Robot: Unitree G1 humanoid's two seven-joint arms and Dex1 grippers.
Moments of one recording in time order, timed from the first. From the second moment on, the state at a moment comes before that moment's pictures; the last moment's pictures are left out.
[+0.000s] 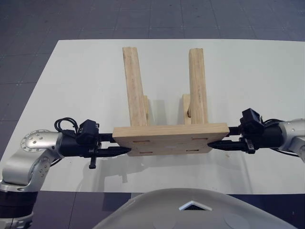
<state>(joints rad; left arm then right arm) 0.30 0.97 0.15 -0.36 -0.80 0.45 -1.36 0.02 -0.92 -0.04 -0.51 0.81 0.85 1.19</state>
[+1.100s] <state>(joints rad) -0.32 1.15 -0.08 0.00 -1.87 1.37 -1.00 -0.66 -1.11 0.37 0.30 1.95 1.55 0.94</state>
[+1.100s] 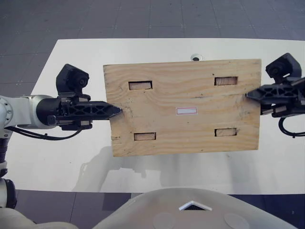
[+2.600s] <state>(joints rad) -0.13 1.13 0.02 0.41 -1.09 1.05 -1.61 -0.46 -1.12 -0.09 0.23 1.51 1.22 1.01</state>
